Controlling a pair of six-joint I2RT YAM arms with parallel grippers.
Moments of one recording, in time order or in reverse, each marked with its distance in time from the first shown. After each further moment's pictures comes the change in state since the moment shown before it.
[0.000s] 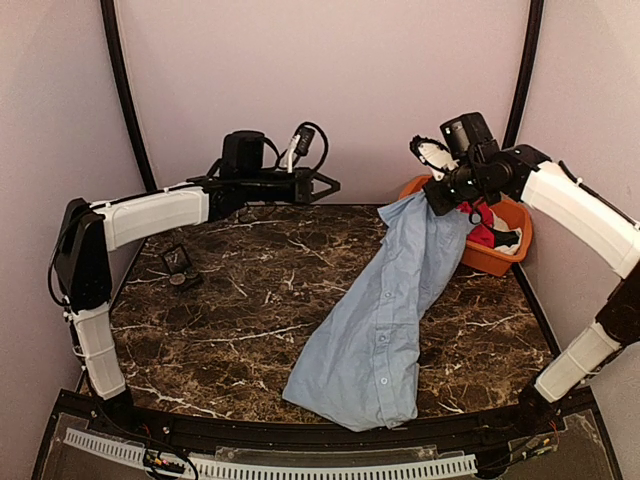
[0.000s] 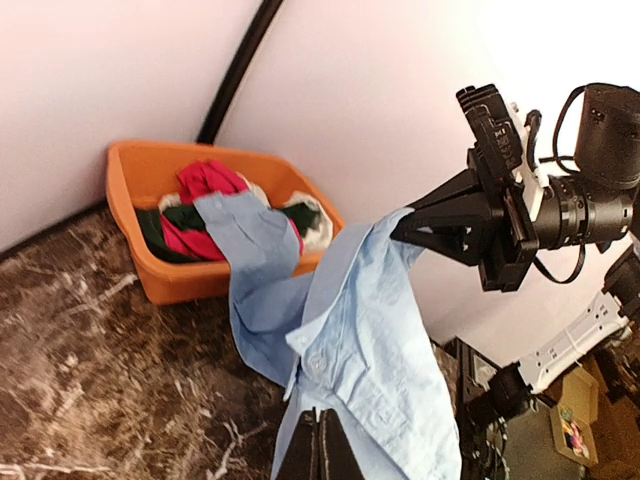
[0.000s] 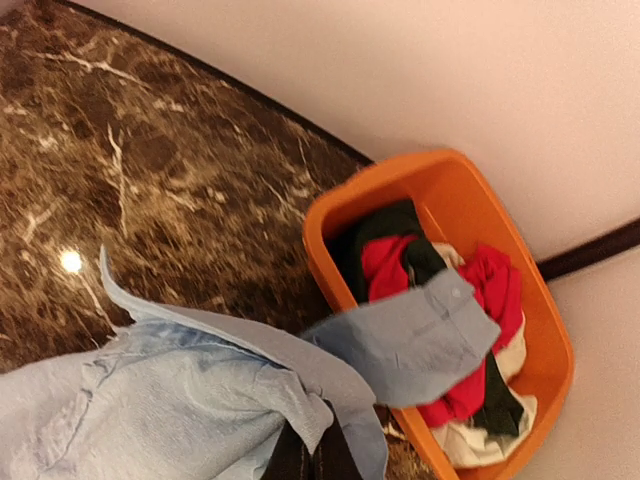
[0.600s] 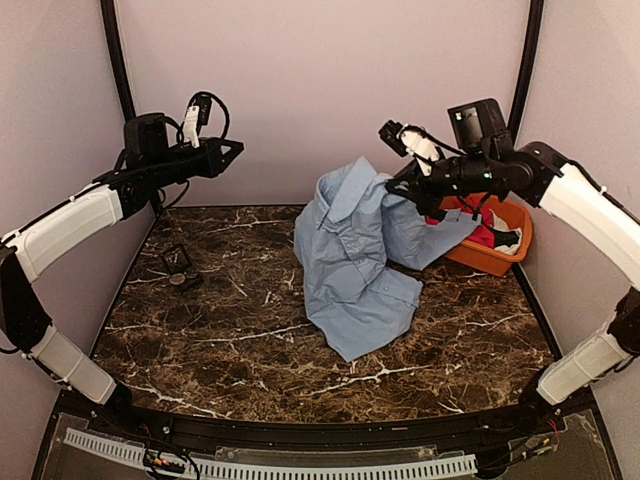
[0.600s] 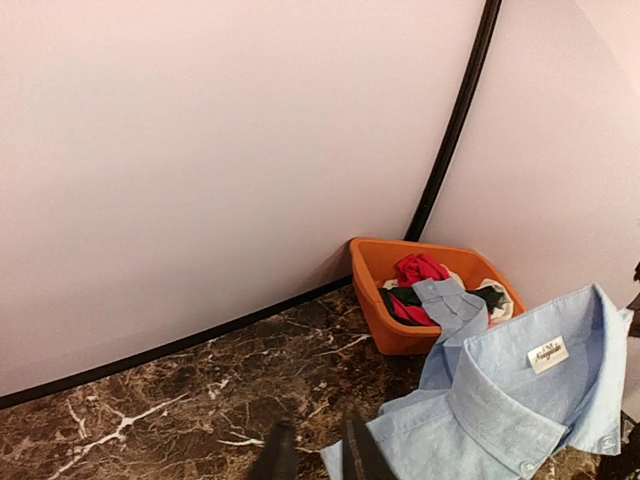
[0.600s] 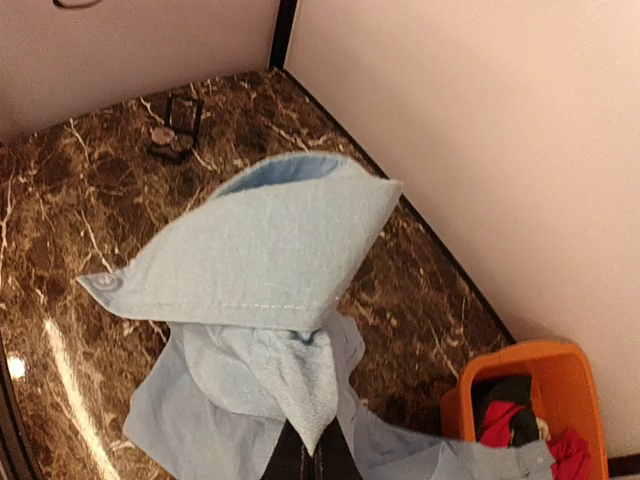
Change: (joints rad) left arm 0.284 -0.460 -0.268 -0.060 -0.305 0.164; right arm 0.116 0.004 0.145 0.134 -0.503 -0.194
